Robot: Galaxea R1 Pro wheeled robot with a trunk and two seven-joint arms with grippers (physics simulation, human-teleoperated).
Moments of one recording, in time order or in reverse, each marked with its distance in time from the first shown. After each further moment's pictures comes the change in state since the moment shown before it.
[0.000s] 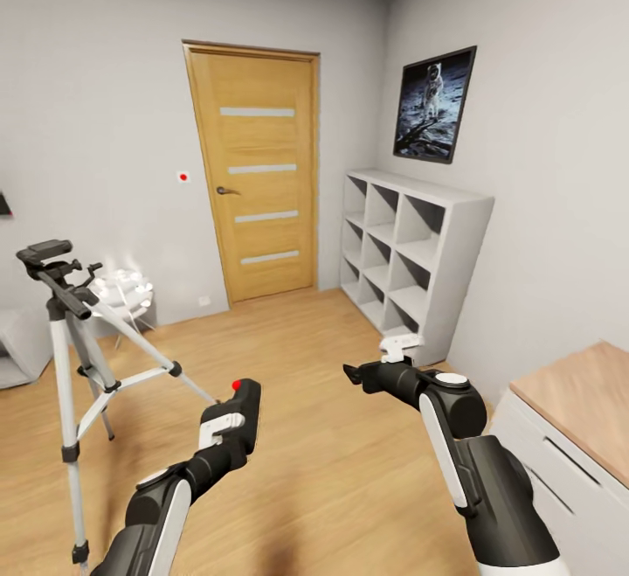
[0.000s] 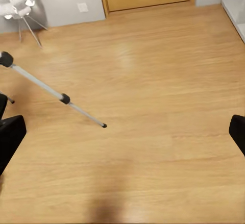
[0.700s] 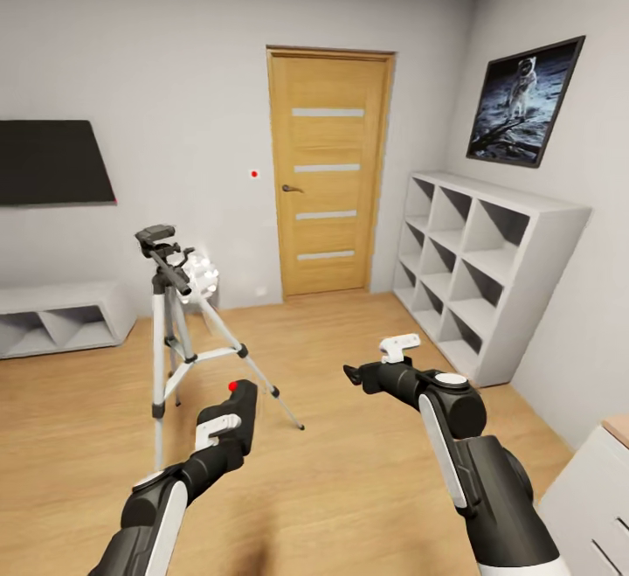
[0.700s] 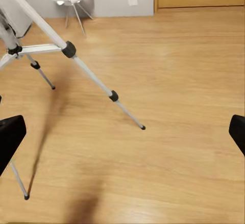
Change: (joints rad) left arm 0.004 0.003 0.017 -0.001 0.001 0.000 -0.004; right arm 0.001 0.000 0.002 0.001 0.008 0.000 0.000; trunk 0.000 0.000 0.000
